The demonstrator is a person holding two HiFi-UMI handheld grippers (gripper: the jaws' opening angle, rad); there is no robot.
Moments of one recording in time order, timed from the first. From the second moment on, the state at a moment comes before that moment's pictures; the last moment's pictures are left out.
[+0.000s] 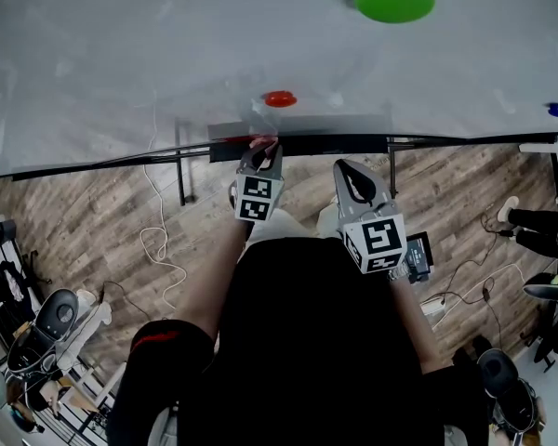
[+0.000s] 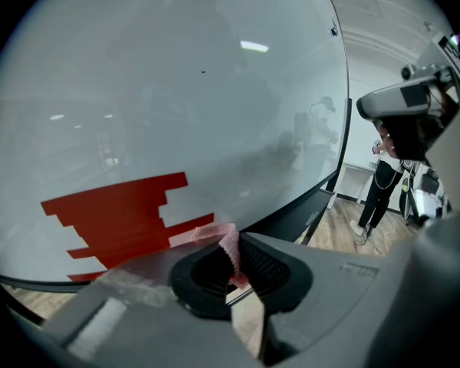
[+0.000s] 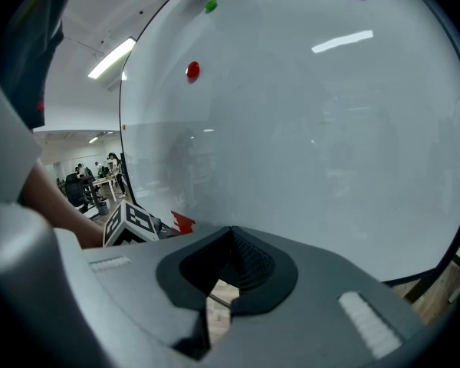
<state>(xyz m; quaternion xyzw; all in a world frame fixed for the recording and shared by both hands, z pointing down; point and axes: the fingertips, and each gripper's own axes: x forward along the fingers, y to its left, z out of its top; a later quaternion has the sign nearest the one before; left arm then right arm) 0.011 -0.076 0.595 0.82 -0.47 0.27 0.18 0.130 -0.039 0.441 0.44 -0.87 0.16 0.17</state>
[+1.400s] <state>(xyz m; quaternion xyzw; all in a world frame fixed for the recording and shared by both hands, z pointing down) 0.070 -0.085 0.600 0.80 -0.50 0.28 0.18 0.186 -0.042 0.450 0.39 -0.89 0.16 0.18</state>
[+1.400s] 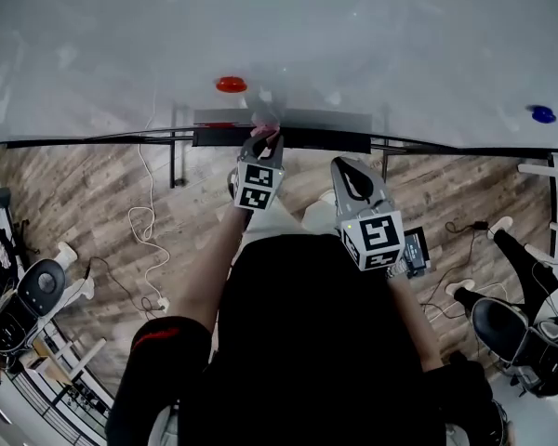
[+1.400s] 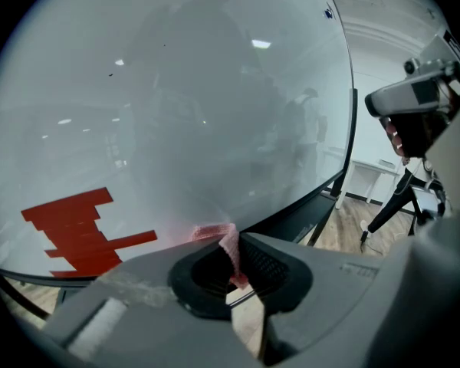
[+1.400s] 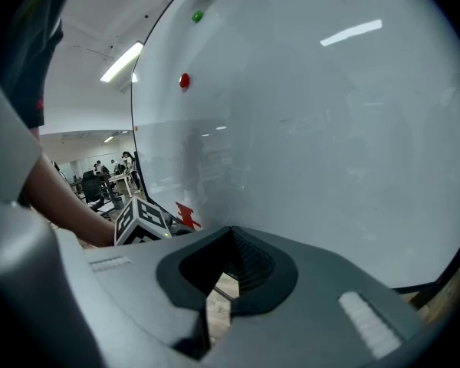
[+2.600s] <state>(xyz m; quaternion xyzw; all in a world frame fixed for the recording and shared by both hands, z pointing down) 0.111 -0.085 0.605 0.80 -0.51 0.27 0.19 0.214 -0.033 0.447 0.38 -0.89 0.16 0.18</state>
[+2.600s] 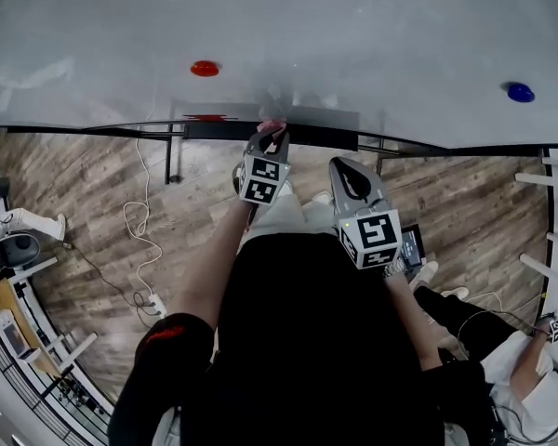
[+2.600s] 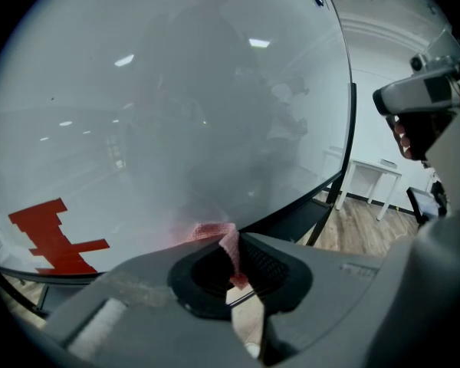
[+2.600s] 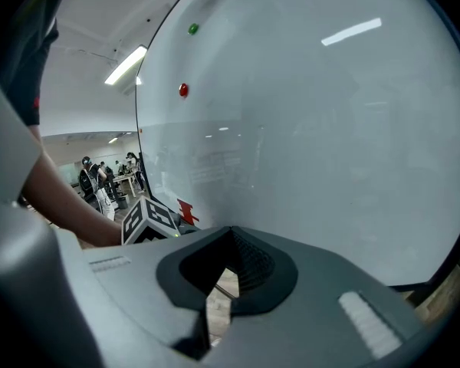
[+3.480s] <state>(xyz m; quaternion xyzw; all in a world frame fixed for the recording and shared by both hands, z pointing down) 0.119 -0.079 0.602 0.82 -0.47 0.26 0.21 0.188 -0.008 0.439 0.42 -0.88 0.15 0.17</state>
